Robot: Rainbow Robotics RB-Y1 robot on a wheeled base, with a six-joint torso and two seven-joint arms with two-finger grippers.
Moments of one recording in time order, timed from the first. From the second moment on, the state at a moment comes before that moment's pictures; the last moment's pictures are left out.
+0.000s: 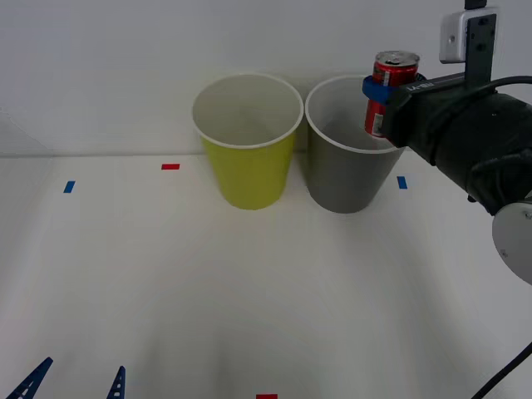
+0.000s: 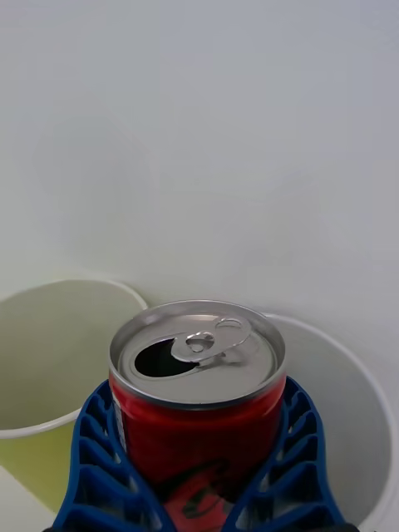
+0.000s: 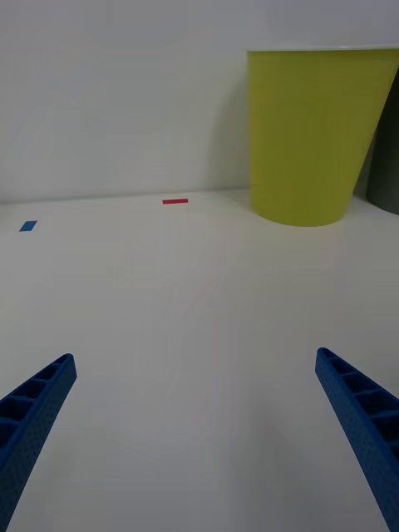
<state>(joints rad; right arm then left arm) -0.28 -0.32 0.00 -2.39 -0.35 1.06 1.48 1.04 0.37 -0.18 -1.98 0.02 -0.62 -1.39</state>
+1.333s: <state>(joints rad) -0.49 -0.43 0.09 -1.85 -0.44 0.58 1.54 1.04 0.37 -0.18 -1.98 0.02 -0.62 -1.39</state>
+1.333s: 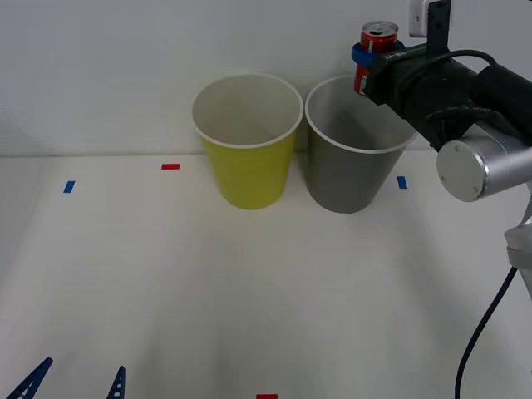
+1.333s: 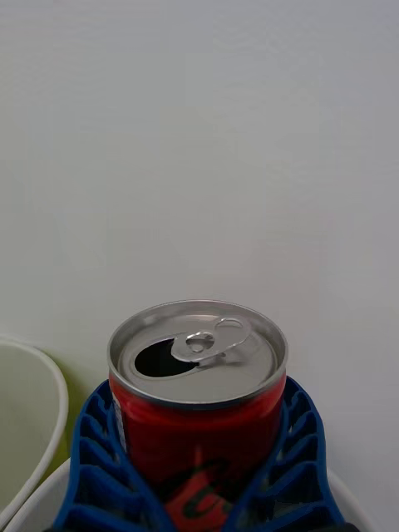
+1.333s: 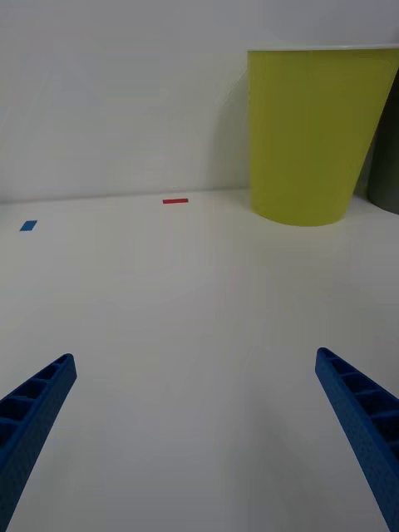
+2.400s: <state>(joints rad) -0.31 -0.37 0.02 -2.13 -0.38 0.56 1.58 1.04 0.37 -0.18 -1.98 0.02 -0.62 -1.39</state>
